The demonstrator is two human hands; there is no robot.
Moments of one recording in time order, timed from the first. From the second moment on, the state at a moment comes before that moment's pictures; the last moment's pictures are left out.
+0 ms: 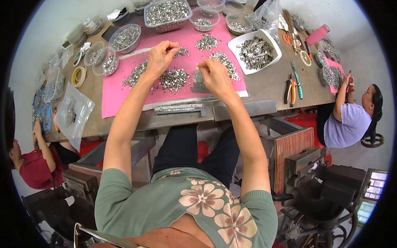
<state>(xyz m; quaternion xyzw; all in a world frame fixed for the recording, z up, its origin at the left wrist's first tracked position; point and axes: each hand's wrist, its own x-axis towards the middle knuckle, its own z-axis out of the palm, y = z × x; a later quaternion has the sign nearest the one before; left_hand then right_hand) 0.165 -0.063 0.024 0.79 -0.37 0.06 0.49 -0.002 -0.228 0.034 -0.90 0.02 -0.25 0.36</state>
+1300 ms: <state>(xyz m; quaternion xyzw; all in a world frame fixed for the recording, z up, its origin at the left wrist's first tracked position) 0.015 -0.002 0.009 0.75 -0.47 0.00 0.47 -0.106 -0.177 -0.004 -0.88 -0.01 -0.26 0.40</state>
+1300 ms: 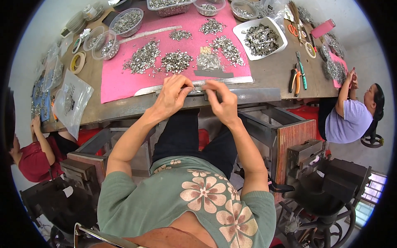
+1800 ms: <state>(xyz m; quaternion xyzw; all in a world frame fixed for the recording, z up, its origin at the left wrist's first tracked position) 0.010 -0.008 -0.002 0.74 -0.51 0.10 0.43 -0.100 -0.187 -0.030 -0.73 0.11 -0.26 0.62</state>
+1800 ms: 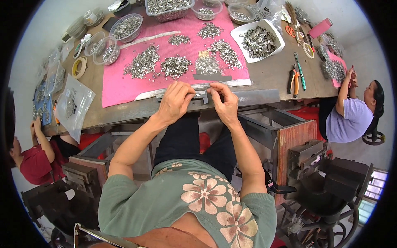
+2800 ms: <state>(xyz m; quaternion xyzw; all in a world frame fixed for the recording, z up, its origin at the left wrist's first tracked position) 0.161 -0.059 -0.018 0.89 -0.32 0.21 0.25 0.054 -0.217 0.007 -0.92 -0.01 -0.27 0.30</state>
